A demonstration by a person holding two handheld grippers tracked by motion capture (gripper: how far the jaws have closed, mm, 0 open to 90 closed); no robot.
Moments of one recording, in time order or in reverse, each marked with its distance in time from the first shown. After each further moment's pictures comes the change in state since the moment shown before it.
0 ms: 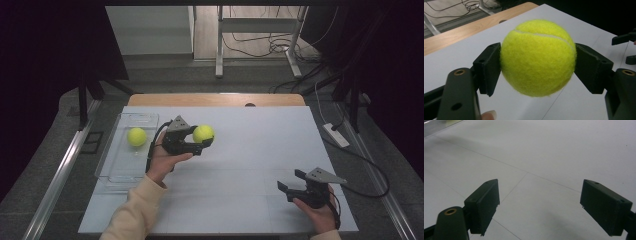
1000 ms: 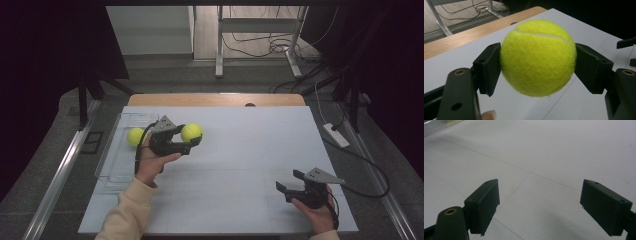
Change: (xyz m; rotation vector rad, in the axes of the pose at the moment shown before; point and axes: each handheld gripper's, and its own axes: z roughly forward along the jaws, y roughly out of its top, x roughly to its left) left arm 0.012 -0.008 -0.030 -0.032 0.054 -0.023; right arm 0.004 0.000 0.002 0.003 0.003 0.001
